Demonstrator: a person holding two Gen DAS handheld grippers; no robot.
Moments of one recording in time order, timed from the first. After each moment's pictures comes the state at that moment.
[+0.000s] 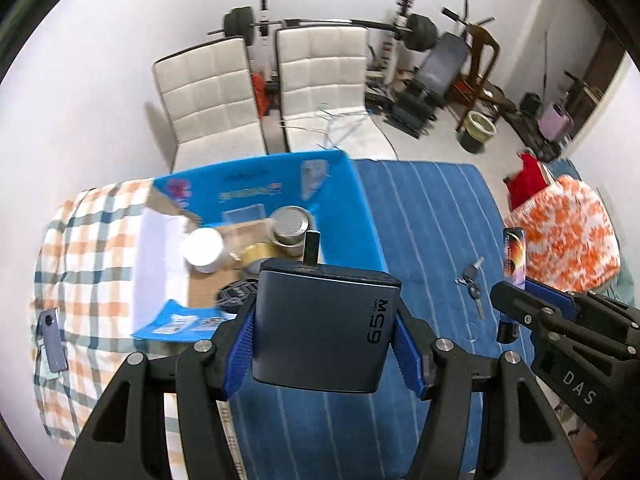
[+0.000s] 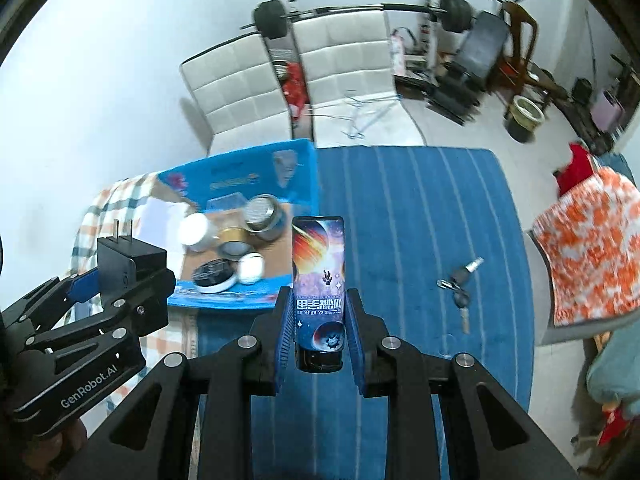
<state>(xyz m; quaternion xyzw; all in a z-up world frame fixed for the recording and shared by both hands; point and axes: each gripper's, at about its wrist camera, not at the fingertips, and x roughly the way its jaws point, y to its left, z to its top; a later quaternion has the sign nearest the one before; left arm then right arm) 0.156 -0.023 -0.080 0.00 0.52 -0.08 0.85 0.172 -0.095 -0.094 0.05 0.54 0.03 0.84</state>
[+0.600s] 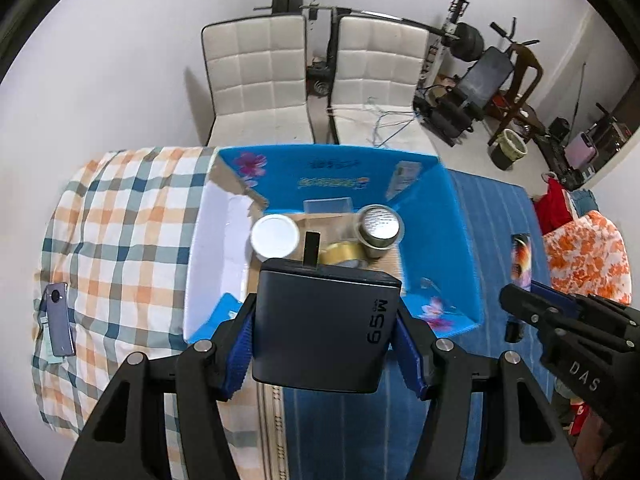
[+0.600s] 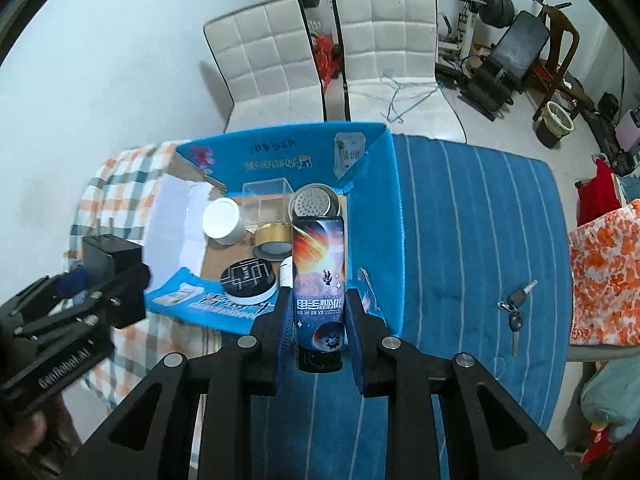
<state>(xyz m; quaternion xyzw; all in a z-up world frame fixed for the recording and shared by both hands) 0.192 0.079 -0.113 -0.04 0.55 -0.04 0.83 0.239 -0.006 -0.150 0.02 0.59 0.06 0.81</state>
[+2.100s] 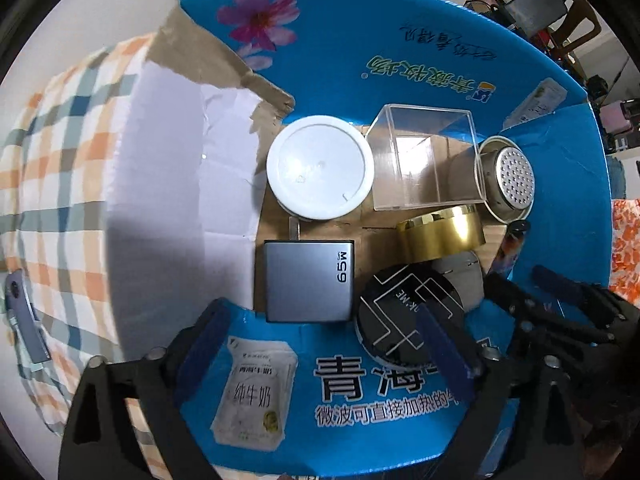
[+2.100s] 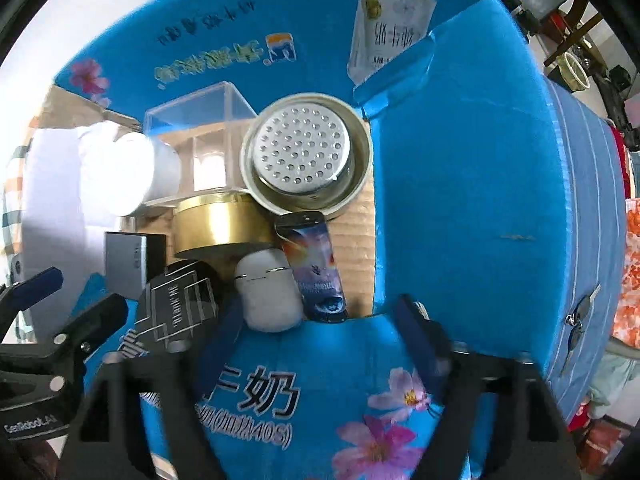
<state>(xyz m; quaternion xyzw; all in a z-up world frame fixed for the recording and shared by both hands) 0.263 0.116 -0.264 -0.04 0.70 -0.03 0.71 0.338 0.032 -0.343 -0.01 0.70 0.03 0.71</state>
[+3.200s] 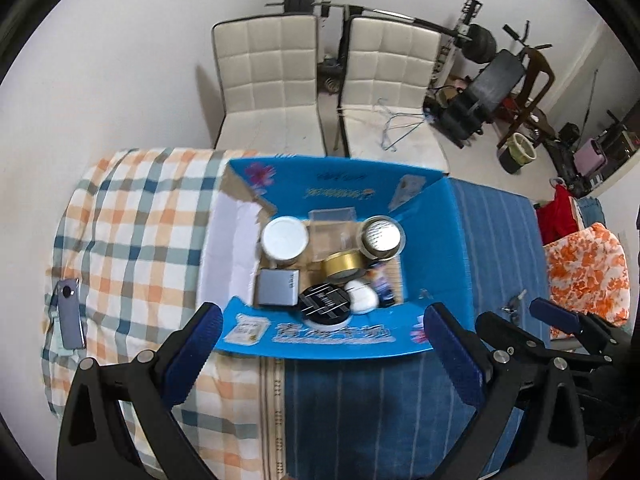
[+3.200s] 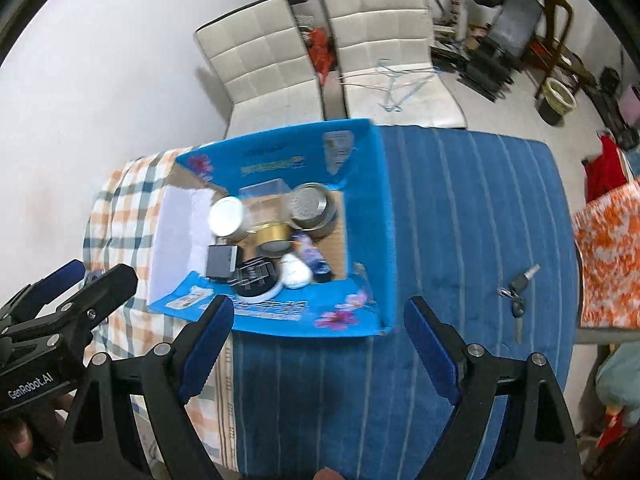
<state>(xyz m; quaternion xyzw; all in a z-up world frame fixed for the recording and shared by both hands) 0.198 0.062 -0.081 -0.04 0.56 -0.02 0.83 0.231 -0.052 -0.135 0.06 0.60 0.06 0.80</state>
